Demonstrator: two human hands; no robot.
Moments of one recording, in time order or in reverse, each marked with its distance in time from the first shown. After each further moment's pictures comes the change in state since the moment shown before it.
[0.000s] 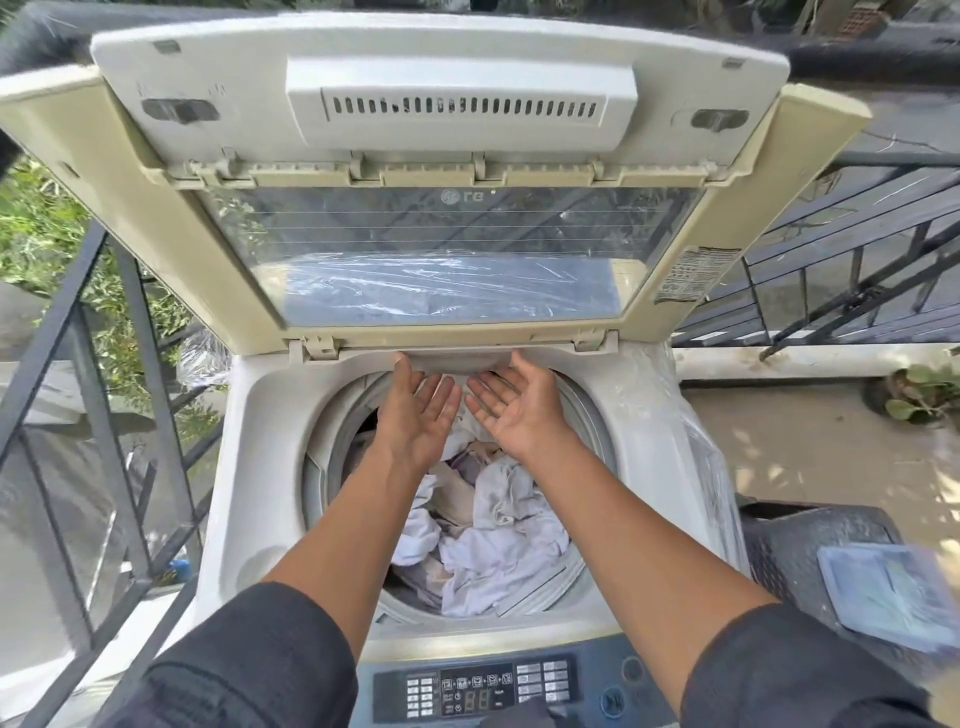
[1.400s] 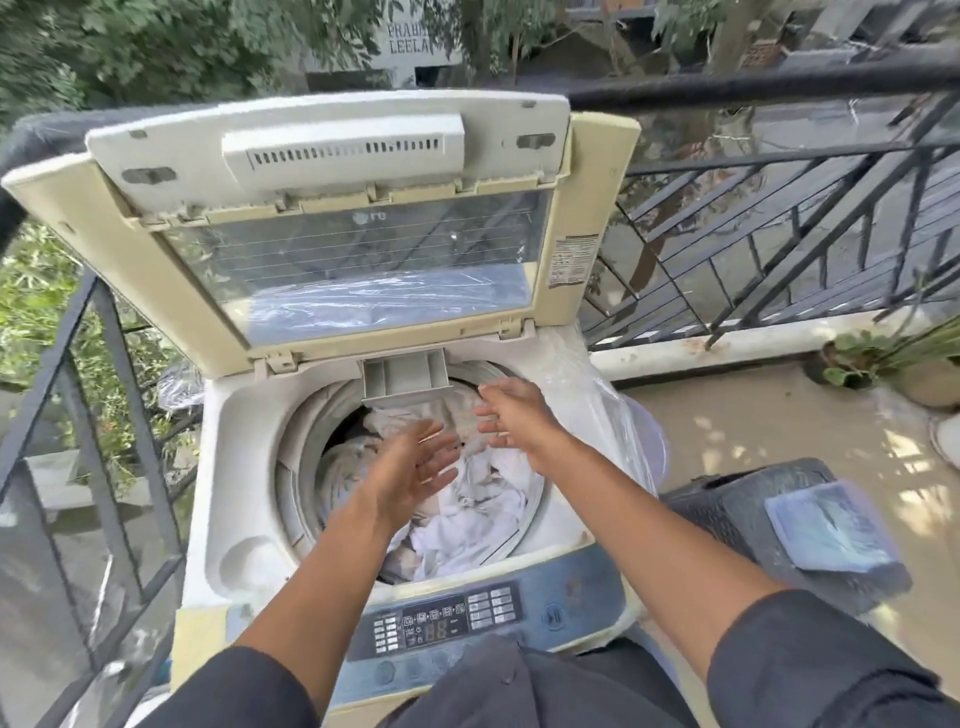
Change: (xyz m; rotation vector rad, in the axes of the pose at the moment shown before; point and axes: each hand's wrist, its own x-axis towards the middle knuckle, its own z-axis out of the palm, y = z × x) left_hand -0.093 -0.055 -0.020 0.681 -0.103 -0.084; right_hand -0.092 -0.026 -0.072 -0.848 0.061 -0.300
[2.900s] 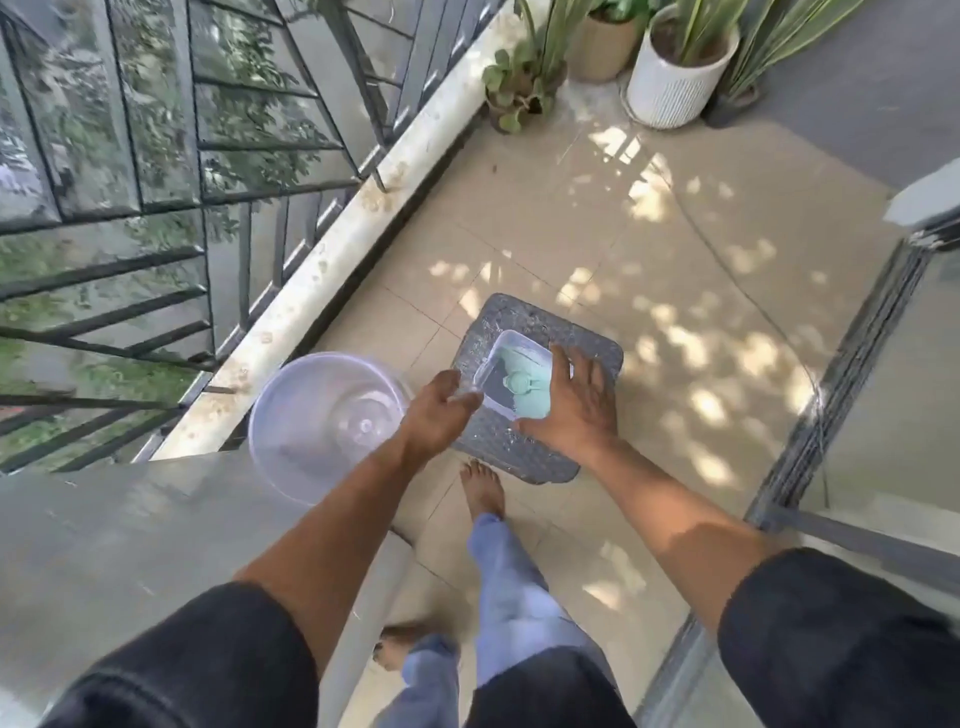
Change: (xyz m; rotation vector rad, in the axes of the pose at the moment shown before) left_hand 0.133 -0.277 0.549 1.454 -0.535 -0.015; right_hand -0.012 0.301 -0.557 -0.647 0.590 0.369
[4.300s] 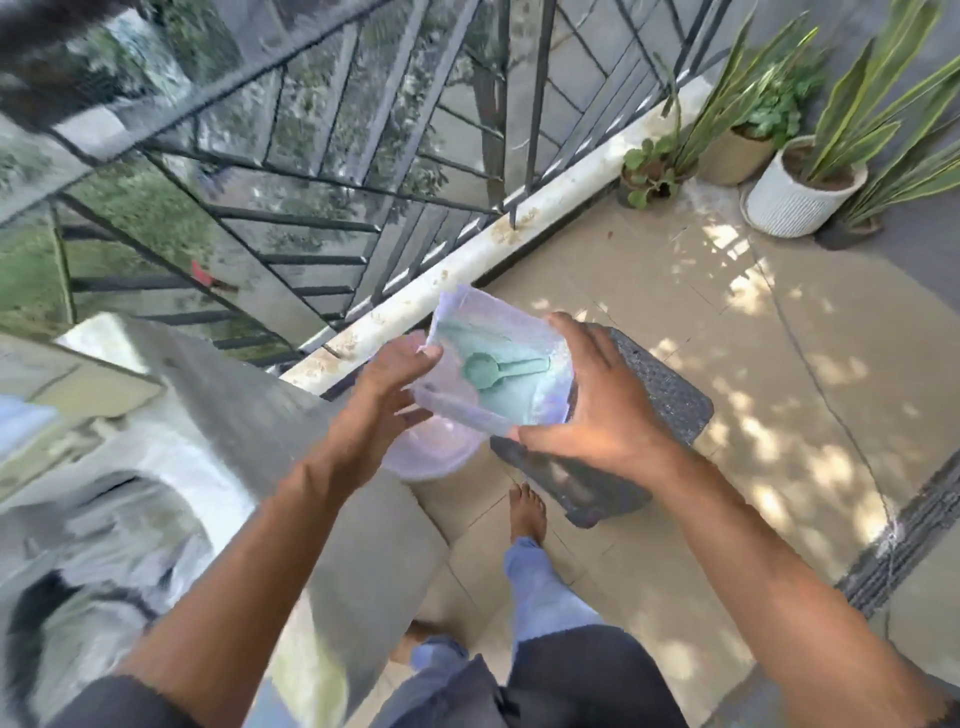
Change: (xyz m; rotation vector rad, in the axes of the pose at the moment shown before) left_hand -0.191 -0.076 -0.144 -0.711 0.224 0.181; right_hand -0.153 -0.156 -0.101 0.257 0.007 -0.555
